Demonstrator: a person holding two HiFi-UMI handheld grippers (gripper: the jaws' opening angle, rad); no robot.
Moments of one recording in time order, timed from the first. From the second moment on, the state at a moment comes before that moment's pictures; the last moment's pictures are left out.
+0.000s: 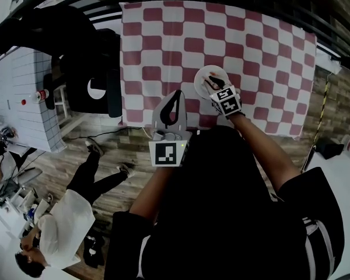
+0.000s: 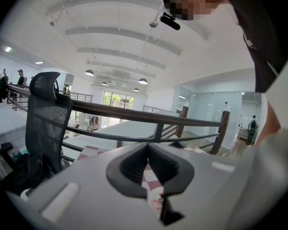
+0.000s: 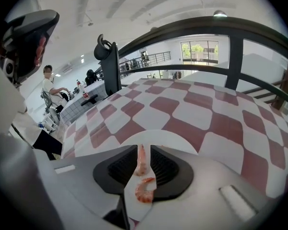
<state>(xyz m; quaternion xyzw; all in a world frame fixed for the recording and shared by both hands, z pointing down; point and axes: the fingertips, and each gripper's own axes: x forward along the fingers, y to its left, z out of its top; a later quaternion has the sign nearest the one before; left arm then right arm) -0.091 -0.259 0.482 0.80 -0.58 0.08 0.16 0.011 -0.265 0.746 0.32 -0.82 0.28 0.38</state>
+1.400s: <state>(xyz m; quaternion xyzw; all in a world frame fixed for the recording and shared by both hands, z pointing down) -0.094 -0.175 0.422 0.82 -0.56 0.01 0.10 -0.013 -0.206 0.440 0.42 -0.89 0.10 0.13</state>
